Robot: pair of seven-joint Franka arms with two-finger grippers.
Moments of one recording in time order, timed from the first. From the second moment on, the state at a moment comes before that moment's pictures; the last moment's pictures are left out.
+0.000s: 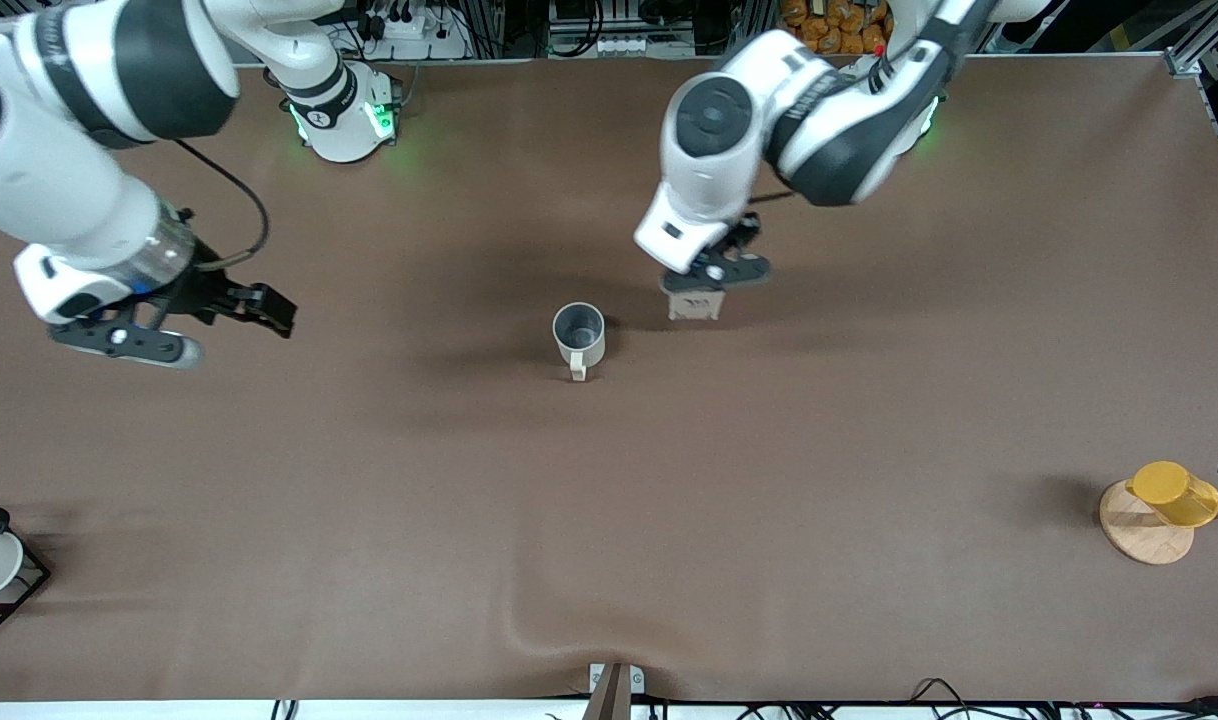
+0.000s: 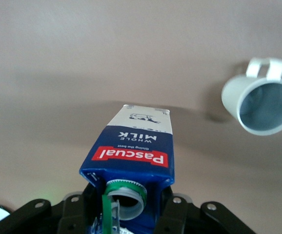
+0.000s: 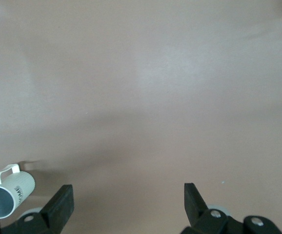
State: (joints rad) left arm -0.34 0.31 -0.52 -1.71 0.08 1.79 -0.99; right arm 0.10 0.08 0.08 -1.65 -0.02 1.71 0.36
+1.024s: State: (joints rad) left arm -0.57 0.54 -0.51 -1.55 0.11 1.92 -1.18; right arm -0.04 0.06 0.08 -1.52 0.01 1.55 0.18
